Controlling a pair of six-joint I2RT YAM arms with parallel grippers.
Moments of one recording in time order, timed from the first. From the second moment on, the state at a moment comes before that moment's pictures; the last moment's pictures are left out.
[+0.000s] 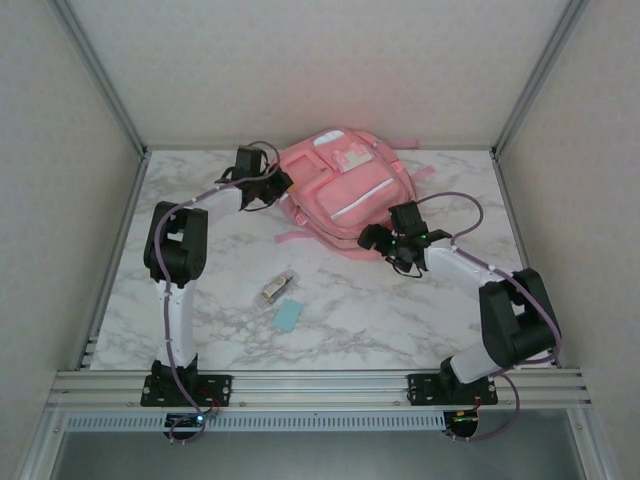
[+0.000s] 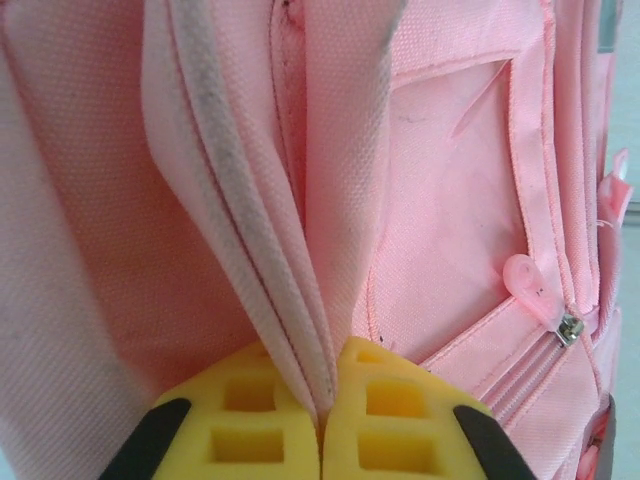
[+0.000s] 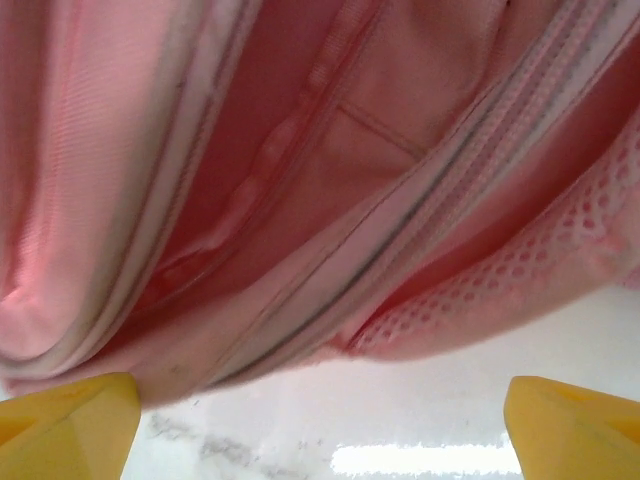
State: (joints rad) left arm -0.29 2.19 1.57 -0.06 0.45 -0.97; right arm 0.42 1.53 0.88 -0.33 -0.11 0.80
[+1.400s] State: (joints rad) left arm -0.38 1.85 1.10 0.20 0.20 -1.17; right arm 0.81 1.80 1.12 0.01 -0.06 0.94
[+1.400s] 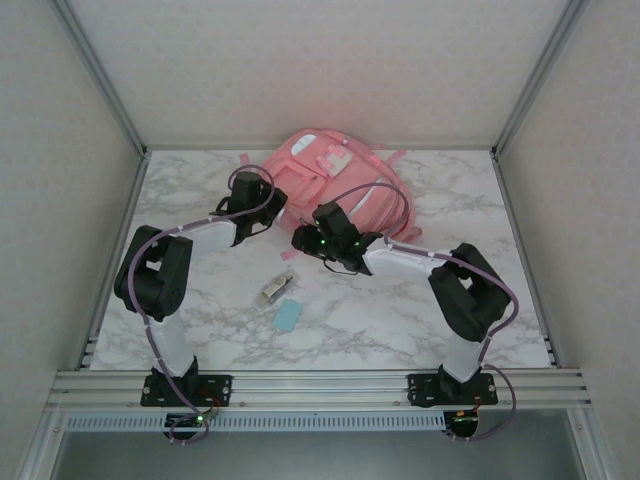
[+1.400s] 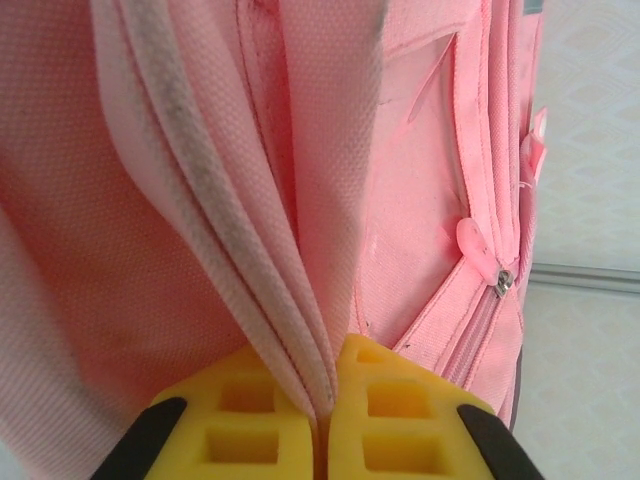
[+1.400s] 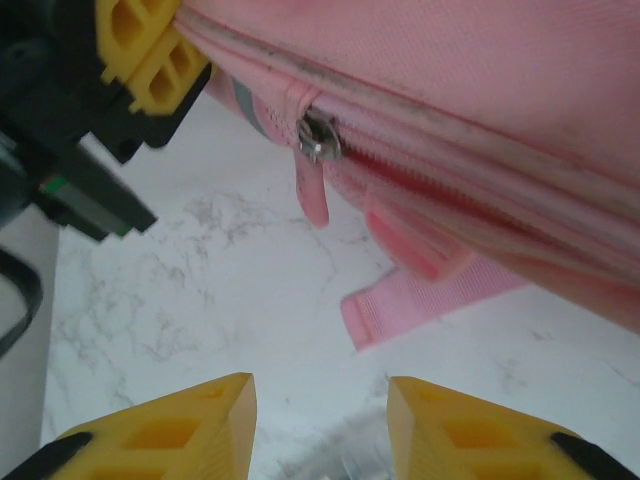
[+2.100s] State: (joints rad) left arm -0.39 1.84 1.10 0.19 0.20 -1.19; right arm 0.82 1.96 1.28 0.10 0.11 1.08
